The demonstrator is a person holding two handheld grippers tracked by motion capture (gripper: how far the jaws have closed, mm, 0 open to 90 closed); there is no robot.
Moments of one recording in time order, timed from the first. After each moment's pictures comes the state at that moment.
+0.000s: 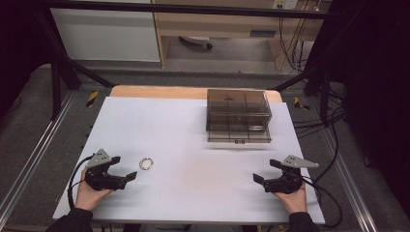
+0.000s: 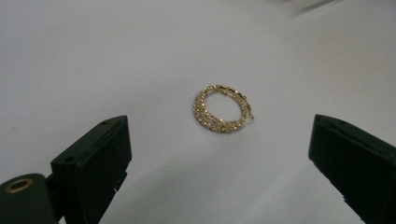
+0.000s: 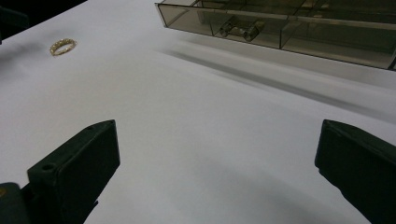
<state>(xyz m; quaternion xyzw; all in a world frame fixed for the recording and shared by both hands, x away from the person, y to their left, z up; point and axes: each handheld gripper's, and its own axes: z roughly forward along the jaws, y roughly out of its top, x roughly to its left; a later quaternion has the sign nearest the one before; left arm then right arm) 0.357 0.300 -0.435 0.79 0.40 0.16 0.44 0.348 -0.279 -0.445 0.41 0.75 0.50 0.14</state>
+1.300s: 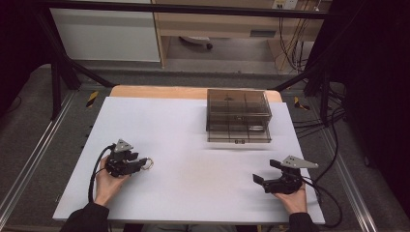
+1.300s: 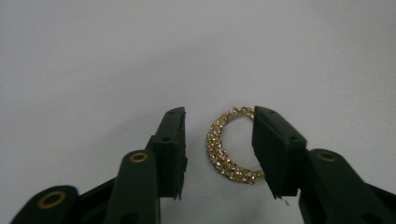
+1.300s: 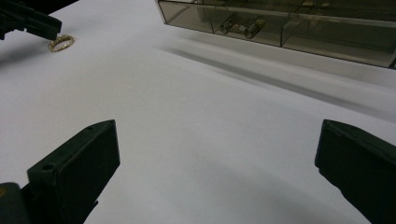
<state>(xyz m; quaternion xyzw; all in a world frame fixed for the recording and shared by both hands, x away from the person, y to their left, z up) 0.396 0.253 -0.441 0.80 0.46 0.17 0.35 0.348 -0.278 -0.446 0.41 0.75 0.49 0.14</state>
